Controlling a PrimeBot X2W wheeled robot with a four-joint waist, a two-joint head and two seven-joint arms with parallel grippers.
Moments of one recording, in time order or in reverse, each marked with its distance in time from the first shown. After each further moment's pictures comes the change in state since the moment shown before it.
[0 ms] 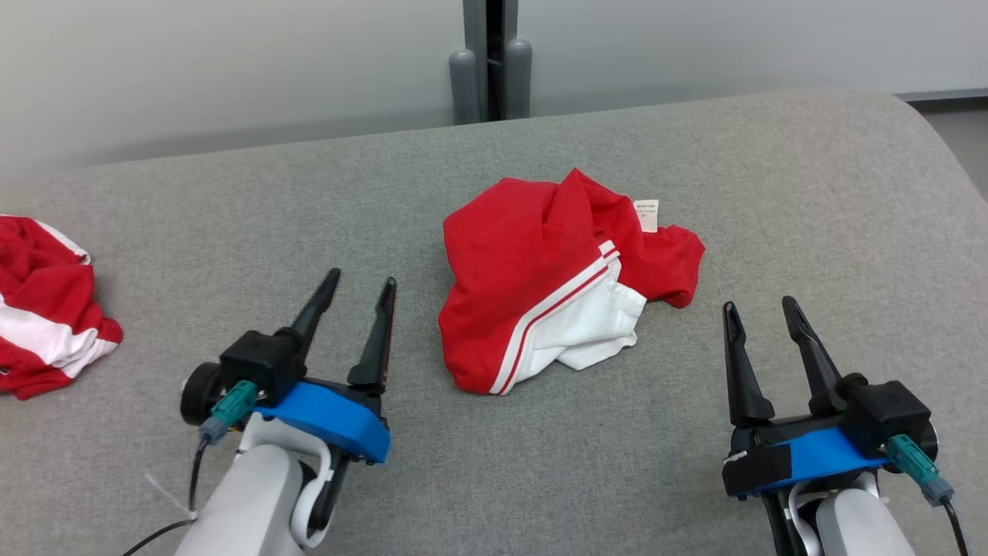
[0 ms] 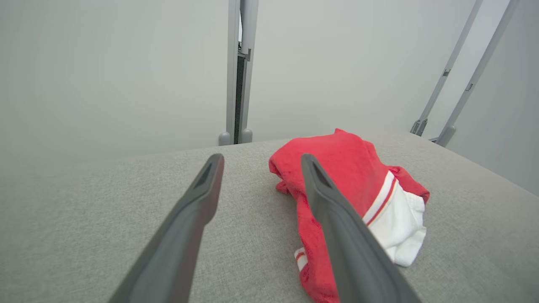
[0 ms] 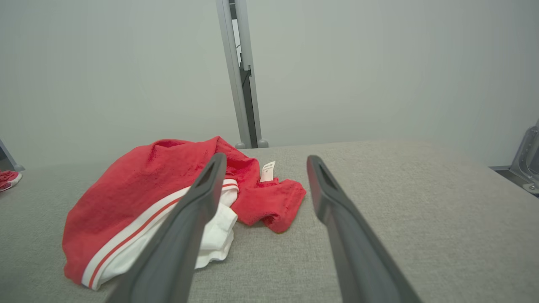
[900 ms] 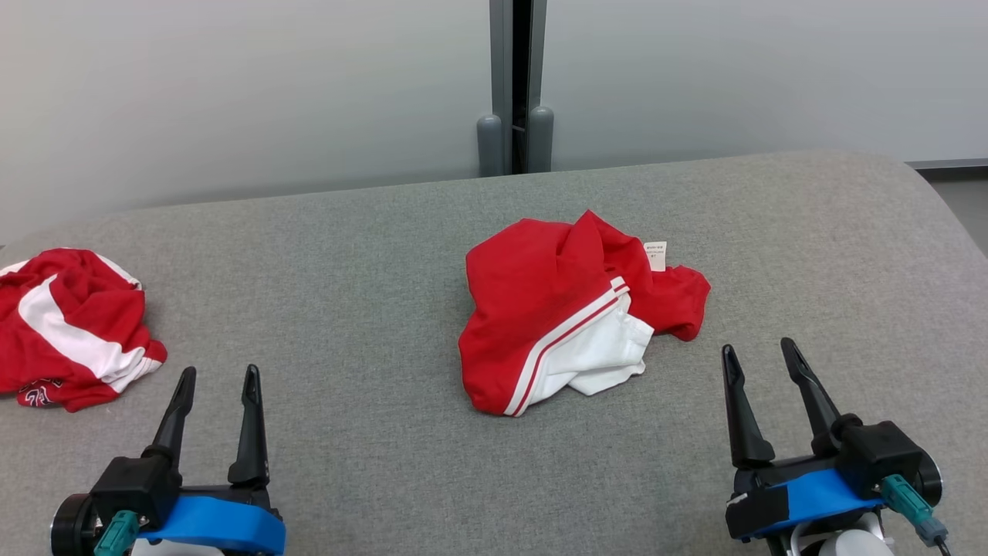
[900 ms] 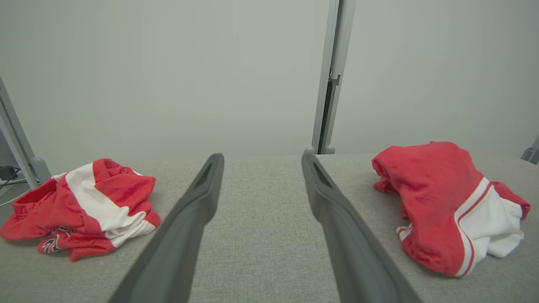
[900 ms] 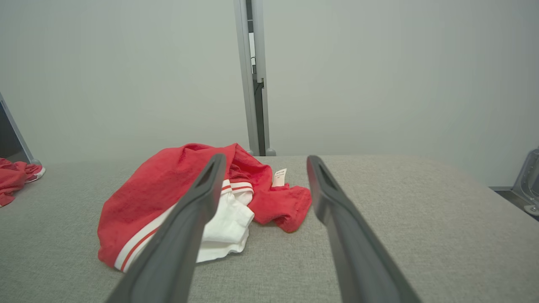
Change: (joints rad) left arm 0.340 -0.007 0.386 -0.247 0.198 -0.011 0.000; right arm 0.095 0.000 0.001 -0.033 -0.043 0.000 0.000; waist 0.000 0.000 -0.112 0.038
